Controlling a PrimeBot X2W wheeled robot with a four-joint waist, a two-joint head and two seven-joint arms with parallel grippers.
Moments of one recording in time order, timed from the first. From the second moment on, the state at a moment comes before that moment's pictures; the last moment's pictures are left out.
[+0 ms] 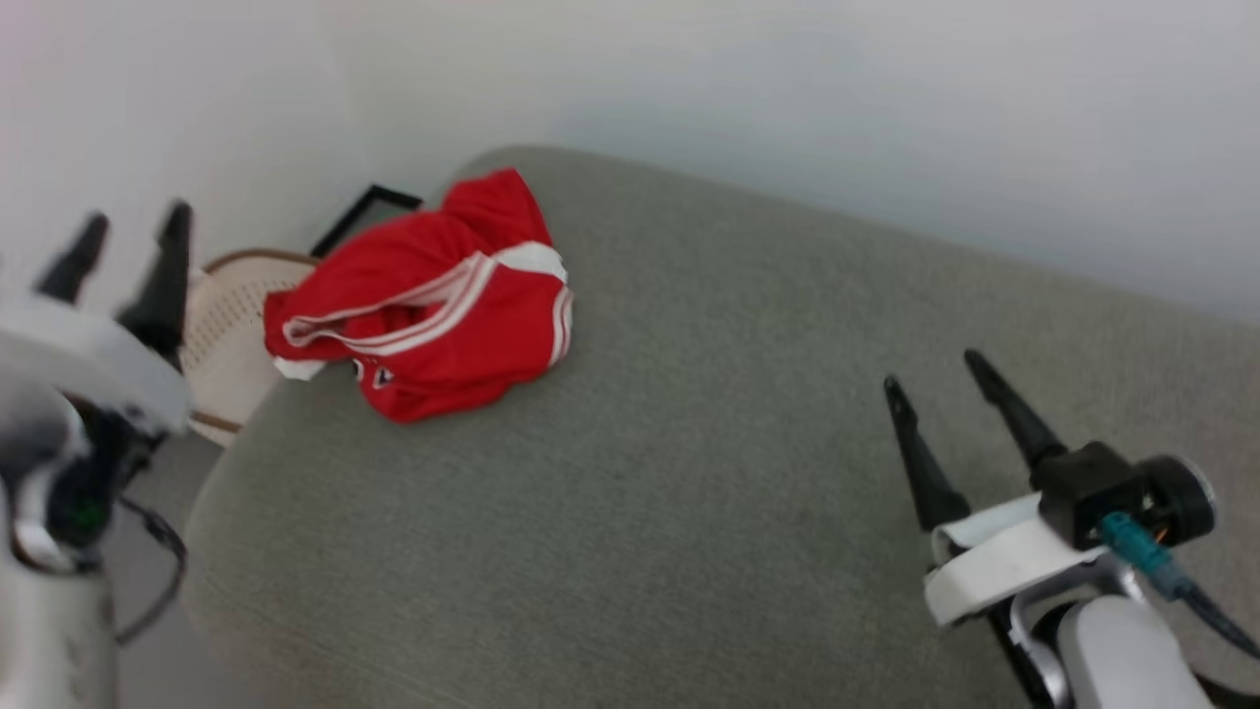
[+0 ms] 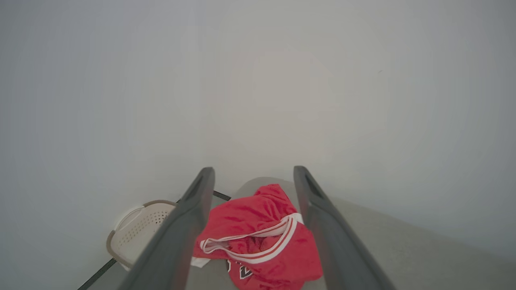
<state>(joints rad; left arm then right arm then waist) -0.45 0.36 0.16 0.08 -0.51 -0.09 0.33 -0.24 -0.10 0.17 0.18 0.06 0.13 -0.19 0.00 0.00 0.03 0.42</state>
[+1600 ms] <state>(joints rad) -1.06 0.56 -0.02 1.09 -0.62 -0.13 0.55 -0.31 -0.20 0.17 -0.17 0.05 0.13 -0.03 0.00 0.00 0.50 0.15</state>
